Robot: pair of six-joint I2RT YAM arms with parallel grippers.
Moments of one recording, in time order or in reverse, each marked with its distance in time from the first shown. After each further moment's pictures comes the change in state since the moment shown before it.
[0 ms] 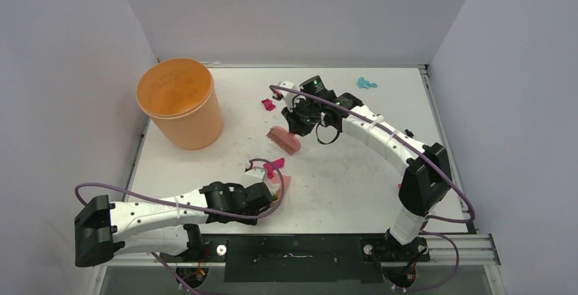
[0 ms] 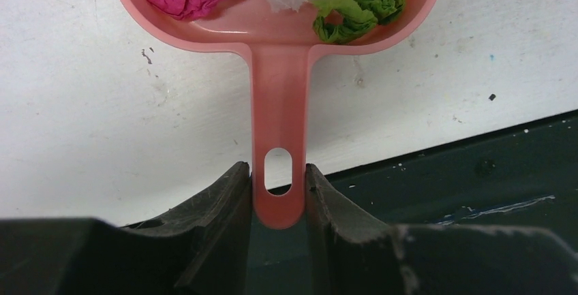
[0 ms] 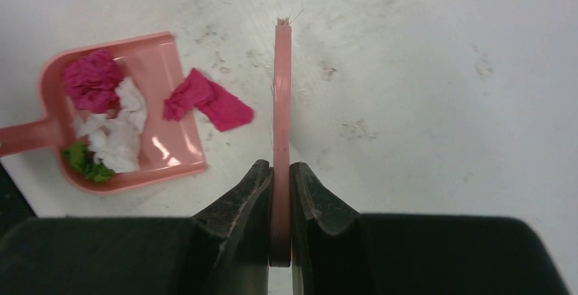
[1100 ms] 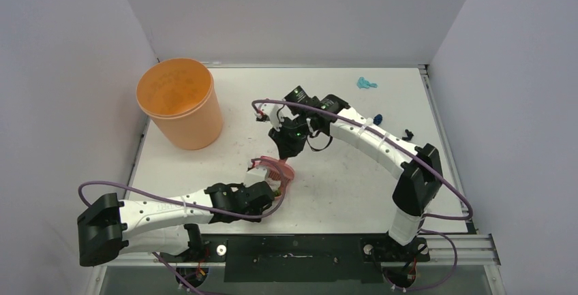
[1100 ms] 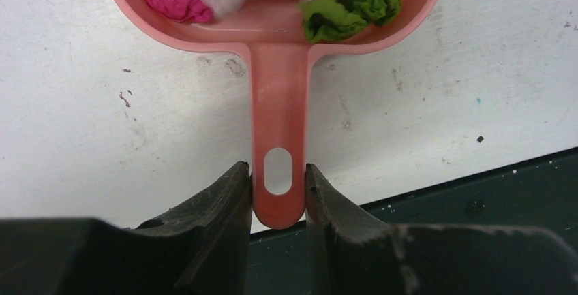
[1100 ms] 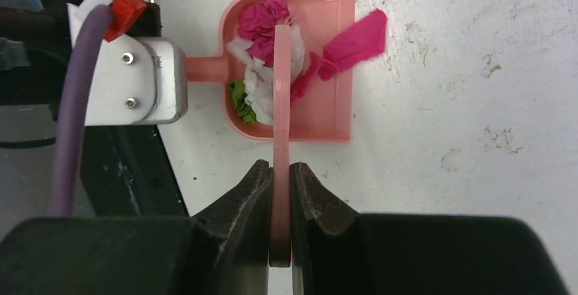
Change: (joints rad) left arm 0.033 0.054 -0.063 0.167 -0.016 0.019; right arm 0.151 0.055 0.097 -0.247 -0.177 -0.018
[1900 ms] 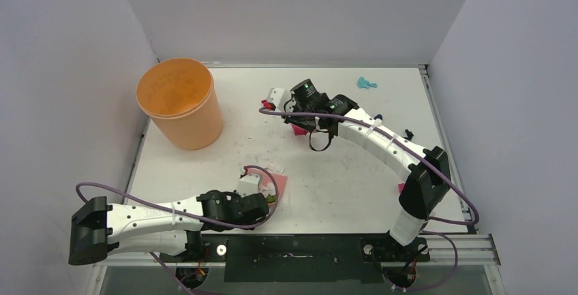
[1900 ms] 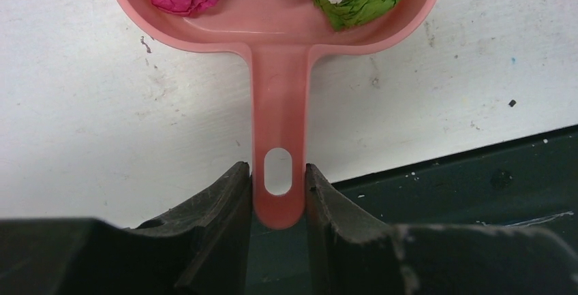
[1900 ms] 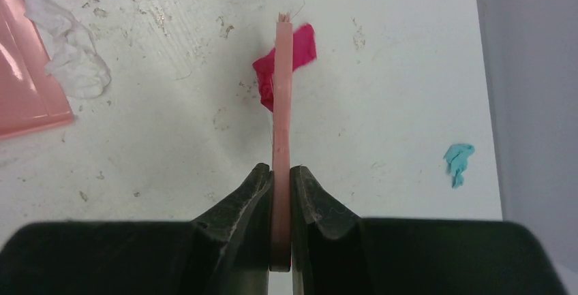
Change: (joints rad) left arm -0.108 -0.109 -0.034 -0.124 -0.053 -0.131; right arm -0.051 -0.054 -0.039 0.149 0.496 -0.271
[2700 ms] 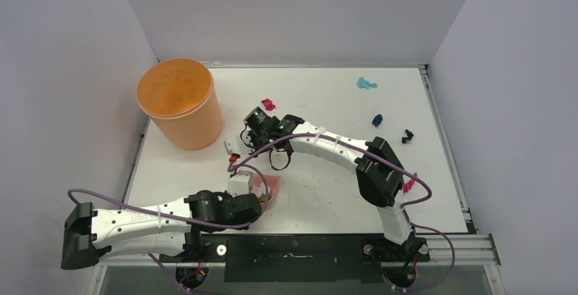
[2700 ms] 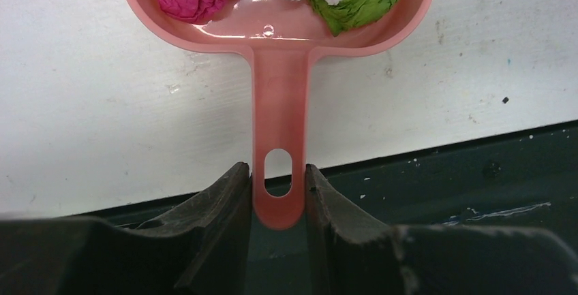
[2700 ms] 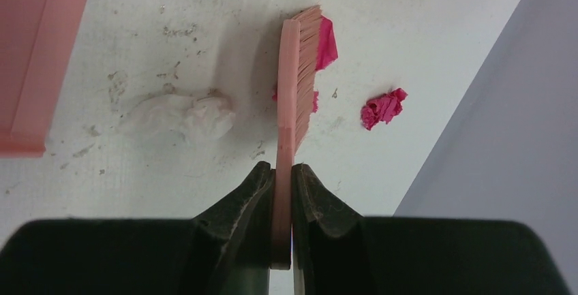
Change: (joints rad) left arm 0.003 -0.097 0.025 -0.127 -0.019 -0.075; right arm 0.211 0.333 0.146 0.108 -0.003 -0.497
